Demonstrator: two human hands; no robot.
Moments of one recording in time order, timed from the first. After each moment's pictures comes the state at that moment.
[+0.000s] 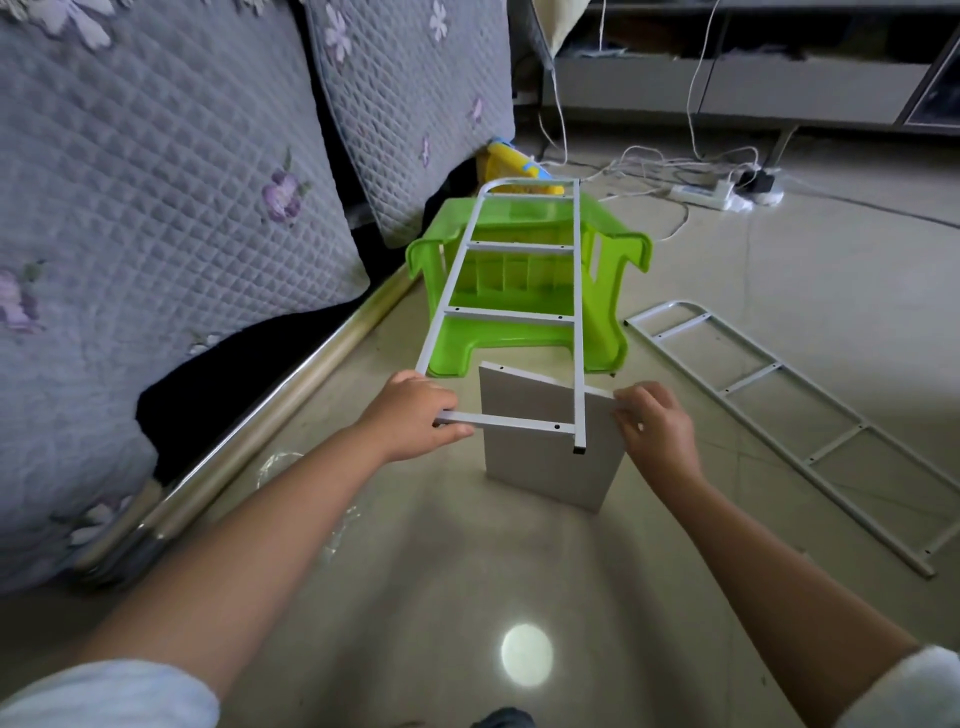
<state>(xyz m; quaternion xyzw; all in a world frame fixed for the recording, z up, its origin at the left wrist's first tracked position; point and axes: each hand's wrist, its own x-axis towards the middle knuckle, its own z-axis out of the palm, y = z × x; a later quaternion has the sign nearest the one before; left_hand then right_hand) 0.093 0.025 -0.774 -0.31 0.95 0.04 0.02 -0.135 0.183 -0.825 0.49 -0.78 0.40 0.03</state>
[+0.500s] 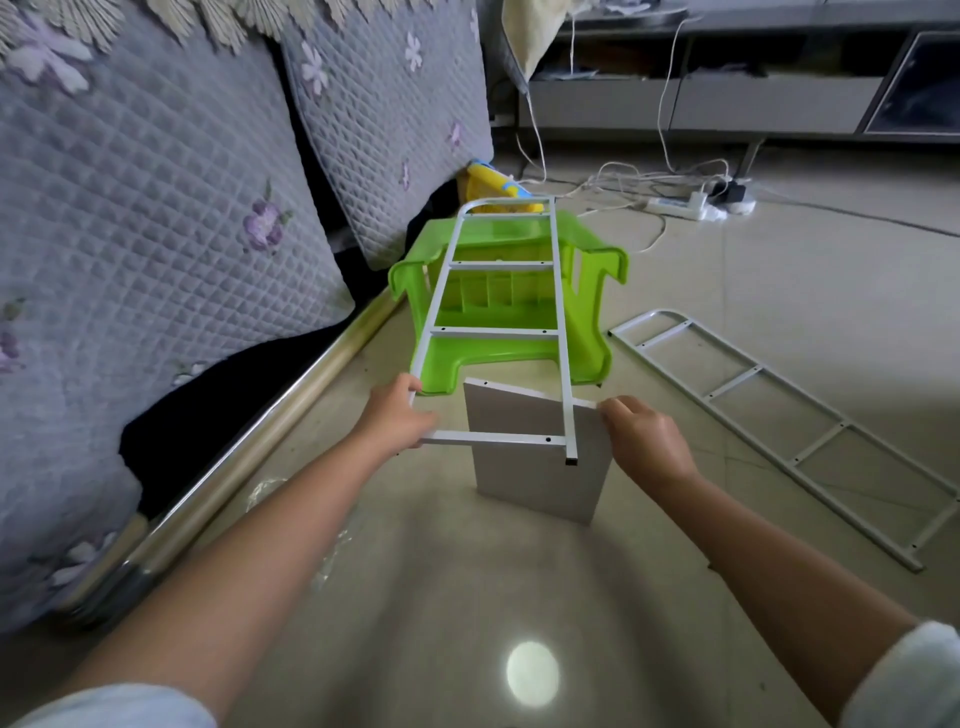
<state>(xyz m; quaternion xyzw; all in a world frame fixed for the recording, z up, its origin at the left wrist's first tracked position) 0.076 0.031 -0.757 -0.54 0.76 0.36 -0.11 -0.141 0.187 -0.806 0.55 -0.81 0.19 0.02</state>
